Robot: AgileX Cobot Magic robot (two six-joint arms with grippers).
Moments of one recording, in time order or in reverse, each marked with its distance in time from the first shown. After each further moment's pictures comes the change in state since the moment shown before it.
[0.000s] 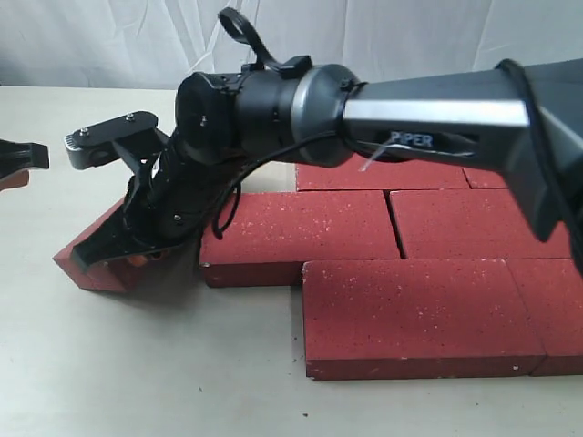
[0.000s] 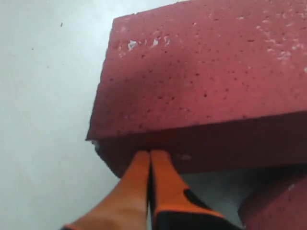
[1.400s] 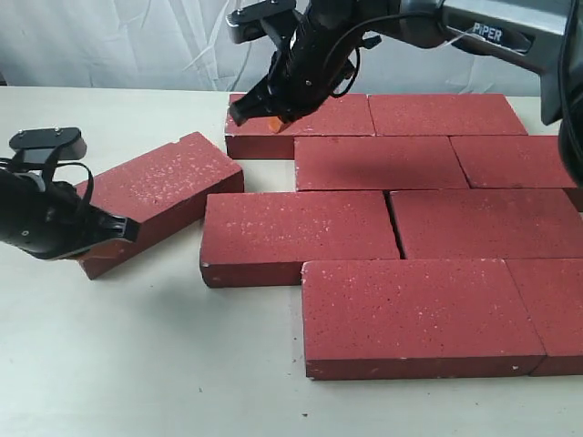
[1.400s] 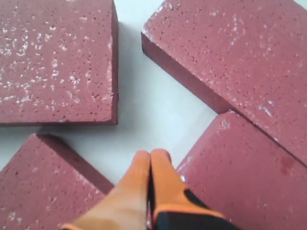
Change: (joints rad) left arm -0.164 0.339 -0.017 -0.239 0.036 0.299; right arm -0.358 0.087 -0.302 -0.261 0.200 -0.001
